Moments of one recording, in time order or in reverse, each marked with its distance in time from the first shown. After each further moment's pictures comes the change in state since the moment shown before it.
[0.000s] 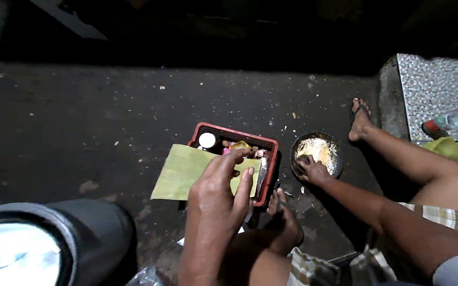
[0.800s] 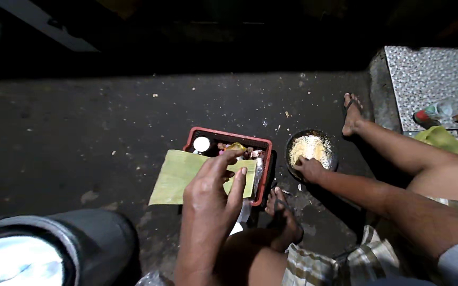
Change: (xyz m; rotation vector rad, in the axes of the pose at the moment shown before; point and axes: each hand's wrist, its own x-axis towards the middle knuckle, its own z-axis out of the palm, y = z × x) left_hand -0.001 0.008 0.003 -0.004 -0.035 0.000; right_hand -0.011 -0.001 -0.011 -0.142 -0.164 -0.137
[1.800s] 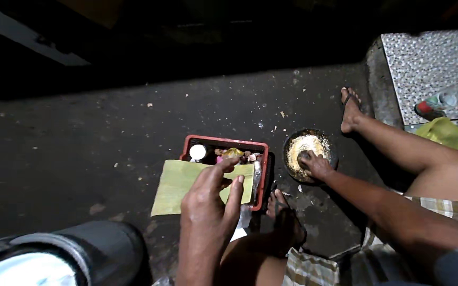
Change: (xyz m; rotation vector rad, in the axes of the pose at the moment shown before) left_hand 0.014 0.010 0.012 0.024 -0.041 0.015; right_hand 0.005 0.038 0.016 0.211 0.188 0.143
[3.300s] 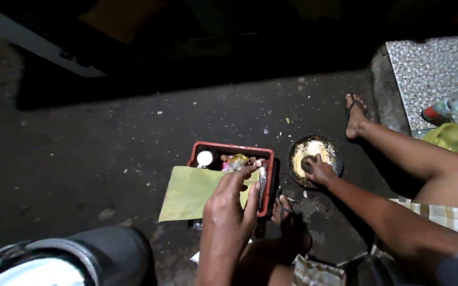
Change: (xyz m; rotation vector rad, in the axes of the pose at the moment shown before) left_hand 0.003 0.006 0.008 0.016 -0.045 0.007; right_hand -0.001 -0.013 -0.009 0.206 0.017 0.124
